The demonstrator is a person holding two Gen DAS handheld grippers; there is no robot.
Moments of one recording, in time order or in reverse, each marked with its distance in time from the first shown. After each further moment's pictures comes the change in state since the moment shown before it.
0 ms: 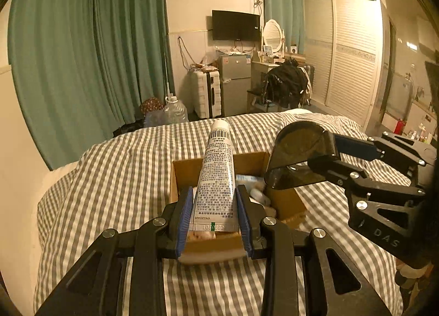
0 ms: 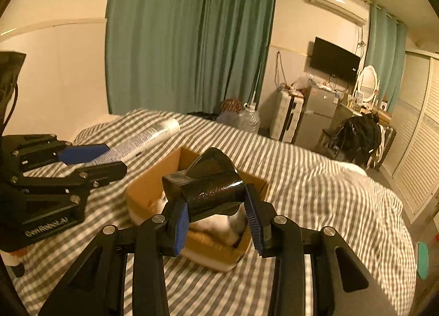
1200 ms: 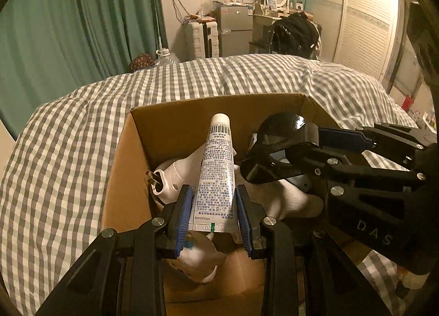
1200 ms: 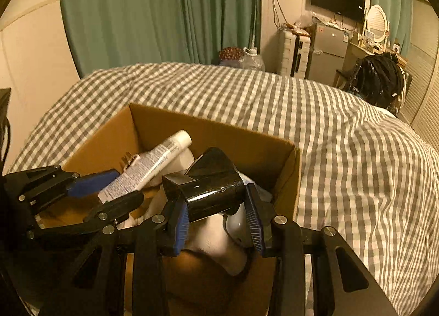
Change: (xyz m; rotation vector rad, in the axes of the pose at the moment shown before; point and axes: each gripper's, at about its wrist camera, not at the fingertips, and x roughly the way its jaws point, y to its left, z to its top) left arm 0.171 0.000 -0.043 0.012 0.239 -0.007; right arm 0.190 -0.041 -0.041 0.152 0.282 0.069
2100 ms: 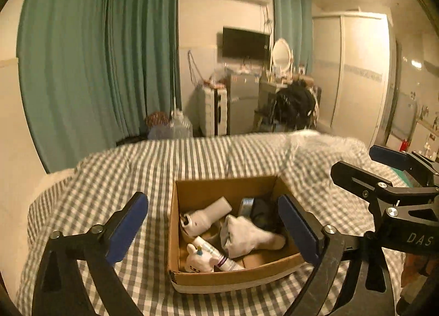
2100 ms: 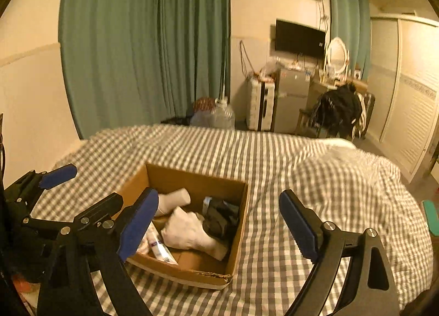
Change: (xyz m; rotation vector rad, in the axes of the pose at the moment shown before) left arm -0.159 0.013 0.002 -0.082 -0.365 0.020; right arm -0.162 0.020 0.000 0.070 -0.295 -0.143
